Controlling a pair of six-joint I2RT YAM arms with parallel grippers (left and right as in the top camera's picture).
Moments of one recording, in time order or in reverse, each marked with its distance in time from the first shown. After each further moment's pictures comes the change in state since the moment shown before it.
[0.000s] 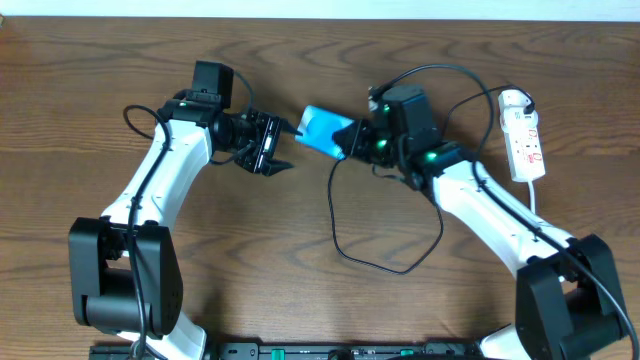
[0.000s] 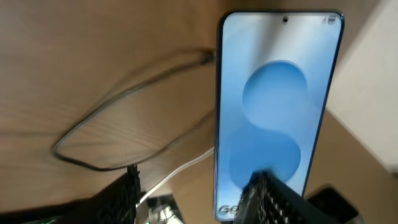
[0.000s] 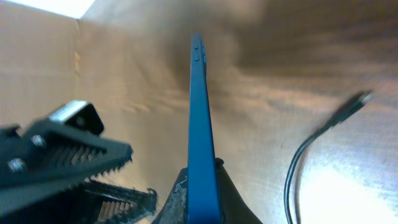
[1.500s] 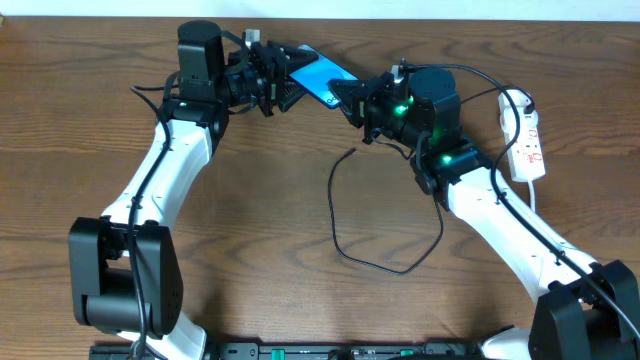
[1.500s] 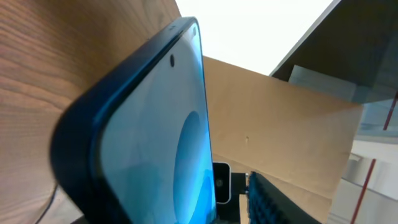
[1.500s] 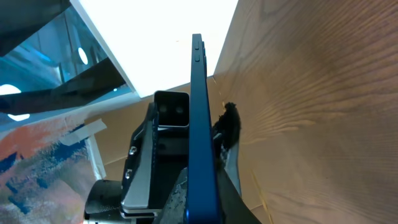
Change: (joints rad) left arm 0.000 0.000 0.001 0.790 0.179 -0.206; right arm -0.005 -0.088 0.000 0.357 -0.030 0.830
